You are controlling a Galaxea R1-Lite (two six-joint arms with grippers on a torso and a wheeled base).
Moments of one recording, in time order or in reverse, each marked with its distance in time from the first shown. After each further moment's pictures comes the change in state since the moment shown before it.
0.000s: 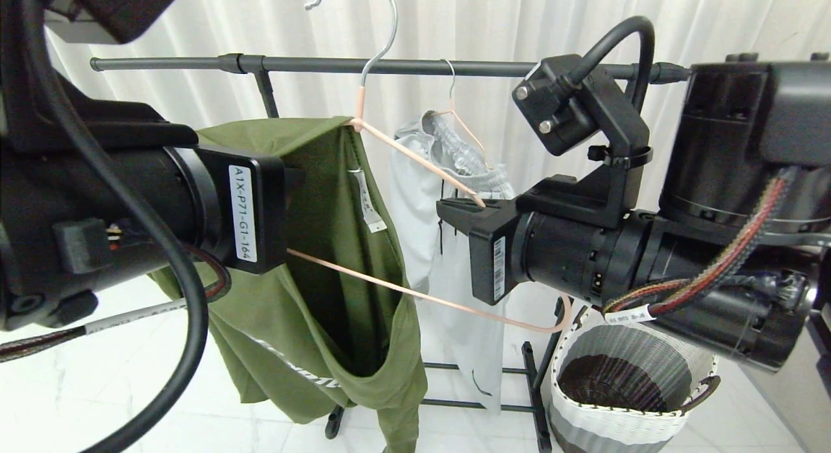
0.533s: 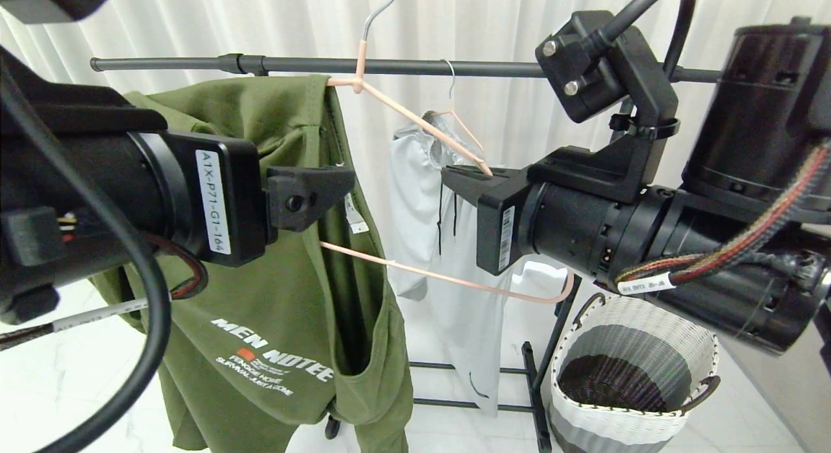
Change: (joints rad) left arm -0.008 -0.028 -0.003 0.000 0.000 0.001; right arm -0.014 -0.004 -0.002 -0.094 -0.004 -0.050
